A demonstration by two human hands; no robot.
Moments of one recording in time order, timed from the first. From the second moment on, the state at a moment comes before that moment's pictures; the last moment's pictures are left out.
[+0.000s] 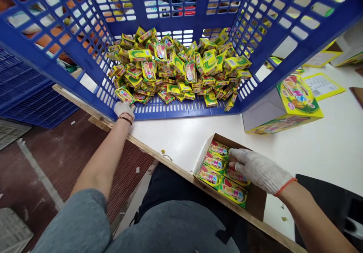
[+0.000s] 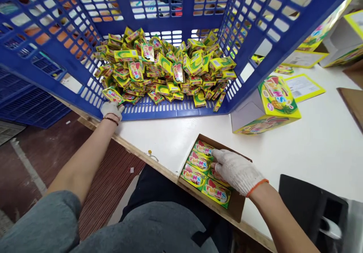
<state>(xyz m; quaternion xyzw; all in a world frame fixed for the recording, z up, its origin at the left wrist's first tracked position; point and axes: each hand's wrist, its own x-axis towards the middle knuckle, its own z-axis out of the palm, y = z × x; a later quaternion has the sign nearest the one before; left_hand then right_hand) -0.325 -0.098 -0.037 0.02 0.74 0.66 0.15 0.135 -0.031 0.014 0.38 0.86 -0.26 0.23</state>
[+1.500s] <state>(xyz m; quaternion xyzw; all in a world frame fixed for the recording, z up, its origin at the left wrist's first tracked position) 0.040 -0.077 -0.035 0.90 0.40 -0.01 0.15 0.194 0.006 0.014 0.50 0.85 -0.09 0.14</state>
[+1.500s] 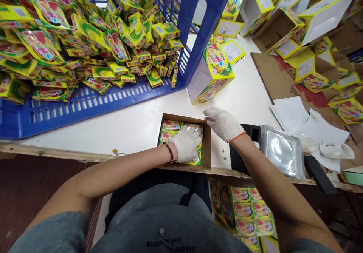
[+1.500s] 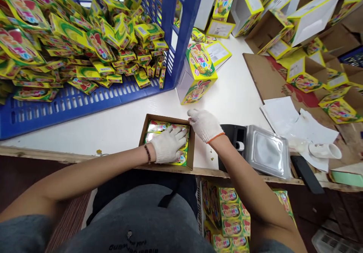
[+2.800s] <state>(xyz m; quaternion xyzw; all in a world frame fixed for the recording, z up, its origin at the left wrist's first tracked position) -0.084 -0.037 0.025 0.64 0.56 0.45 0.27 0.145 -0.006 0.041 0.40 0.83 -0.30 -0.25</state>
